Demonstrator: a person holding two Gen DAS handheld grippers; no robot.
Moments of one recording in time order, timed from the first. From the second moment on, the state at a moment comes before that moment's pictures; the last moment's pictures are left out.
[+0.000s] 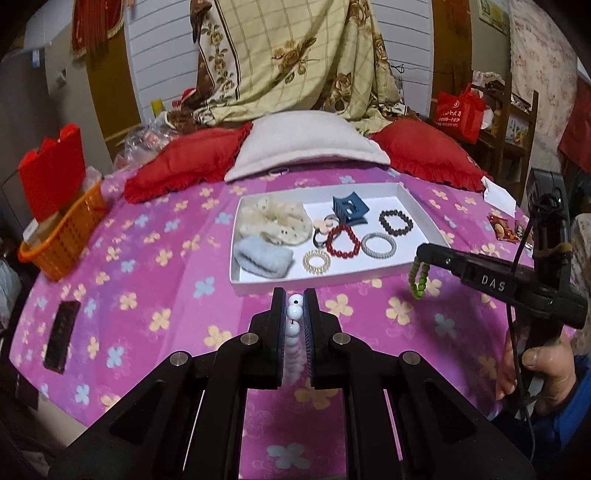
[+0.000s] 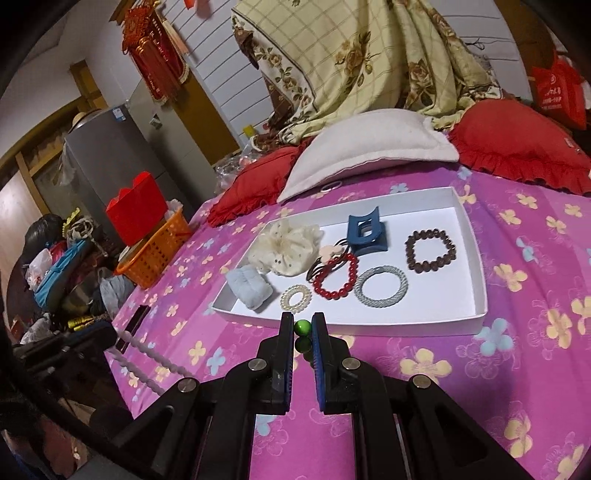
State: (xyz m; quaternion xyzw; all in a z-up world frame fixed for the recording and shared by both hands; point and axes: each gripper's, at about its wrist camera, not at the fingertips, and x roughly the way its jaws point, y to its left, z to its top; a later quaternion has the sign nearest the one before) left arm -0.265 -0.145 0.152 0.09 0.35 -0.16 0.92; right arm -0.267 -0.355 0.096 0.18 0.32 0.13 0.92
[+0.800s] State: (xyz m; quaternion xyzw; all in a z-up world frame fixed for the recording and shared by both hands) left arm -0.167 -0.230 0.159 0.11 0.36 -0.18 0.91; right arm -0.179 -0.409 0.113 0.17 0.31 0.08 0.93
